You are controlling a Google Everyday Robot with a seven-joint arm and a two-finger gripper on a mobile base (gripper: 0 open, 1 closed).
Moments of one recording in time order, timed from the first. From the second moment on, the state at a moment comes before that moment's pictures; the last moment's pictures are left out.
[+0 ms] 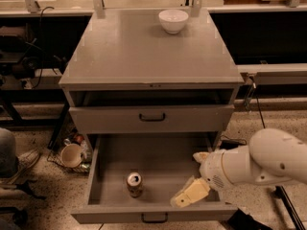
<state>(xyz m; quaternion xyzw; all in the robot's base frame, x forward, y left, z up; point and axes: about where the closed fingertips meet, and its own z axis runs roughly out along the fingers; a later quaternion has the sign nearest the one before) 0.408 -0.094 0.670 -0.43 0.82 0.26 0.26</state>
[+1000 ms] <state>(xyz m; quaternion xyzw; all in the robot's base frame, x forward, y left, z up) 0.455 -0.047 0.535 -0.36 0.82 0.28 0.34</state>
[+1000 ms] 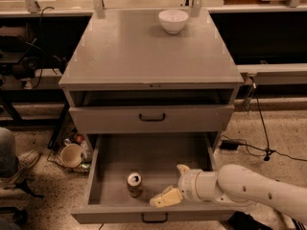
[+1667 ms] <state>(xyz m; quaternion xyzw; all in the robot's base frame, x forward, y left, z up) 0.459 -0.035 0.524 -0.38 0.81 0.28 0.35</state>
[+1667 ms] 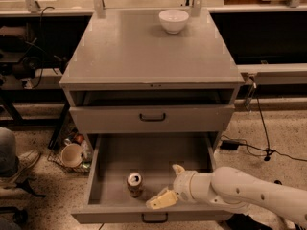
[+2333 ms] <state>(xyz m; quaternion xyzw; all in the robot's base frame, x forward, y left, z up) 0.490 0.019 0.504 -0.44 0.76 0.27 0.40</state>
